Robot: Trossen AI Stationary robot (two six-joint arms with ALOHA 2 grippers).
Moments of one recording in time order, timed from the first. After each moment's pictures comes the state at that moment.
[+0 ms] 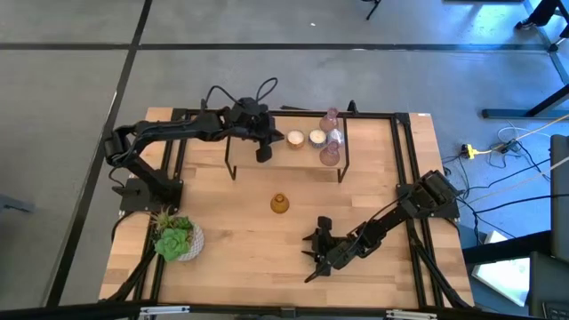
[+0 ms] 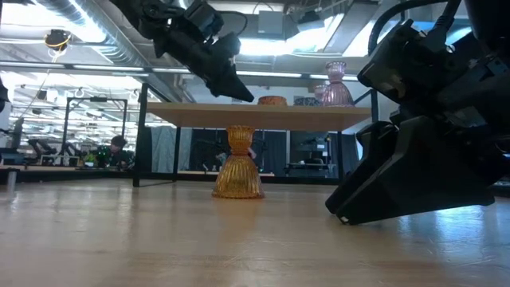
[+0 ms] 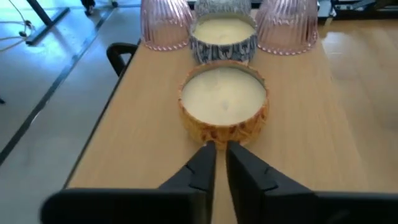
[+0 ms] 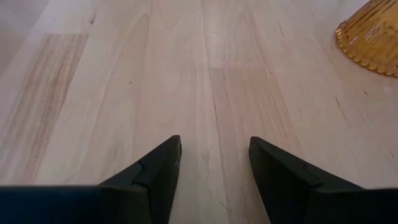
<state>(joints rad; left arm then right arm) 0.48 1.53 1.04 -0.07 0.23 0.25 0.63 1.97 0.78 0.42 0.53 0.44</state>
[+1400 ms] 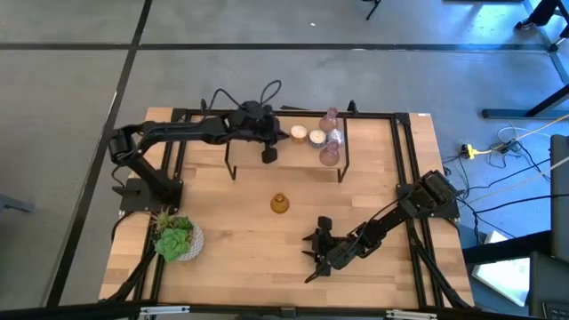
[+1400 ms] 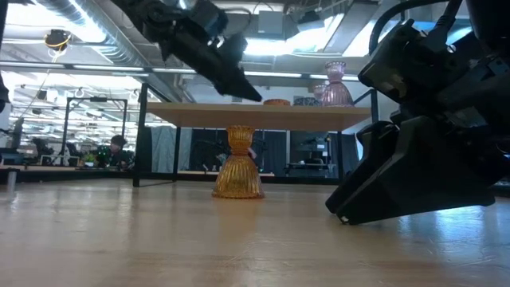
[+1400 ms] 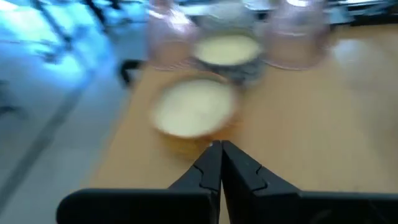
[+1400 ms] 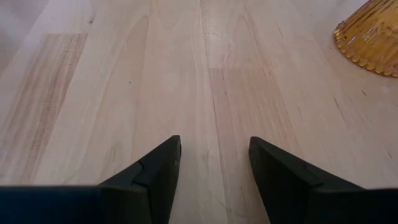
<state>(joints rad) 0.45 1.58 1.04 0.03 0.17 0.26 0.63 1.97 0.78 0.42 0.54 0.44</state>
